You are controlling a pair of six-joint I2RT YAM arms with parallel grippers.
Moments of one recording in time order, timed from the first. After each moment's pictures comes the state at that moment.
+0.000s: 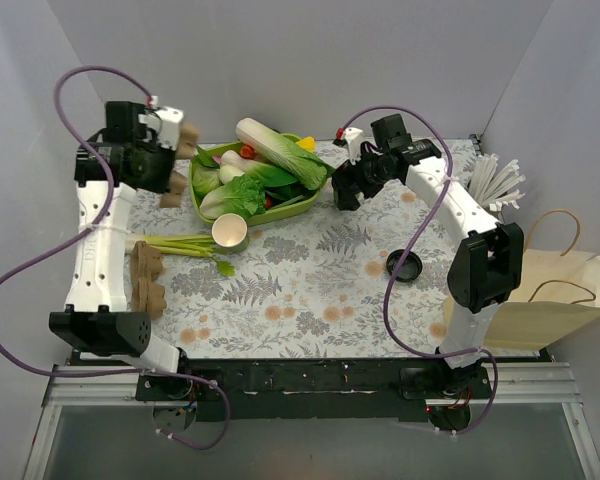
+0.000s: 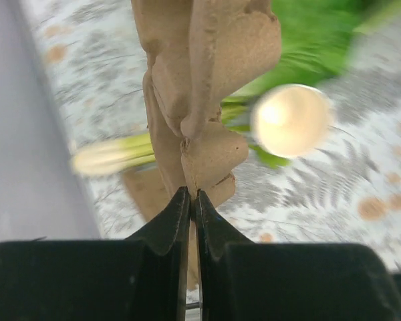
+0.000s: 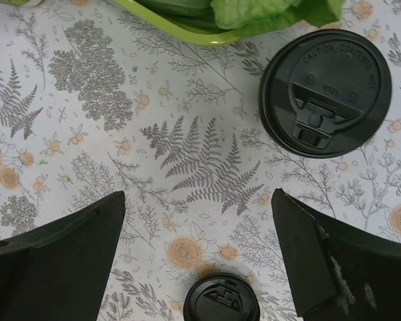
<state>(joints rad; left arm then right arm) 0.03 1.53 1.95 -1.24 0.00 0.26 0.39 1.84 1.74 -0.84 -0.43 -0.34</state>
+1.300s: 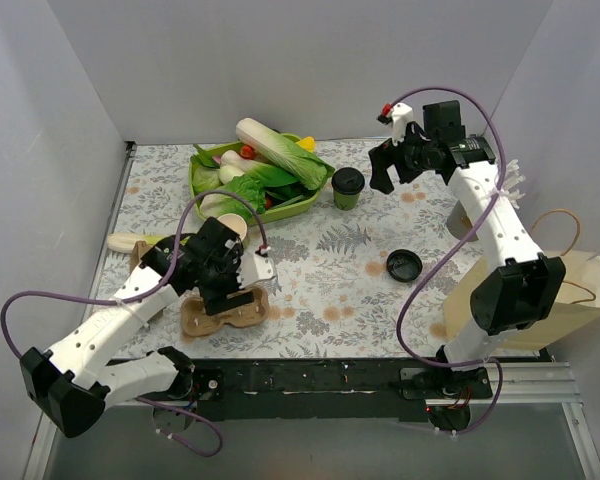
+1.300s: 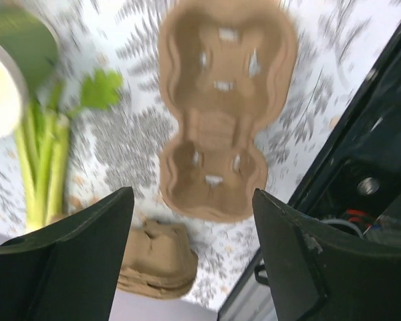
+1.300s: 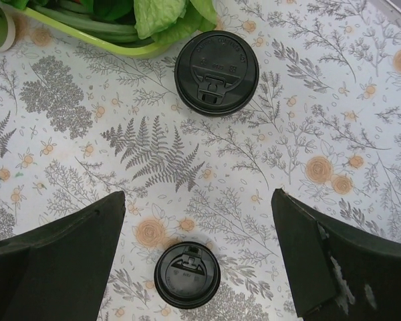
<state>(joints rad) -0.66 1.04 0.98 -1.17 0.00 0.68 0.22 1.67 1.72 -0.83 -0.42 -0.34</state>
